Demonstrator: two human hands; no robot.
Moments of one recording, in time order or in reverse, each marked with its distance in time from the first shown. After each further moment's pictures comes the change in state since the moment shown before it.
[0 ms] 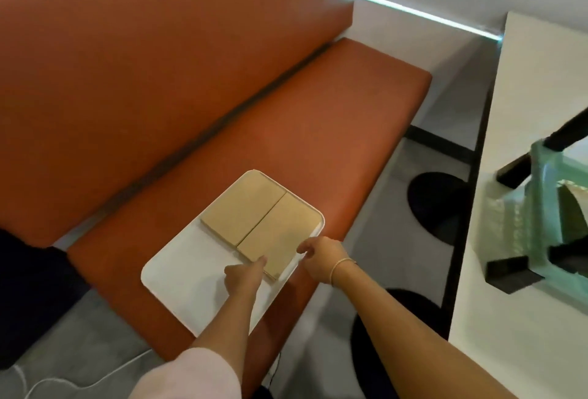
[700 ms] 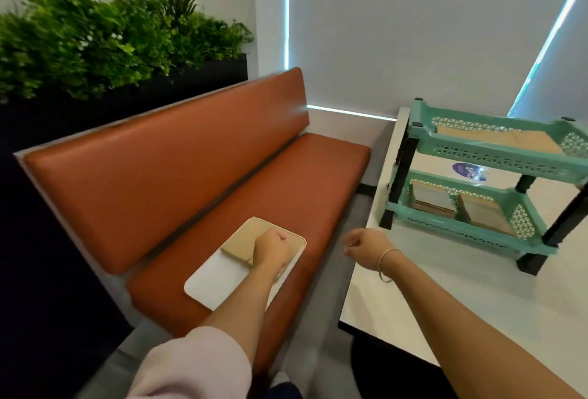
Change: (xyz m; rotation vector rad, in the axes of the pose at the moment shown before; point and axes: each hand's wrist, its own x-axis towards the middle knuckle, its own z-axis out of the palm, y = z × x) left_hand -0.247 -0.033 -0.112 0.411 -0.049 0.941; right_hand -0.295 0.030 -0.030 -0.012 0.451 -0.053
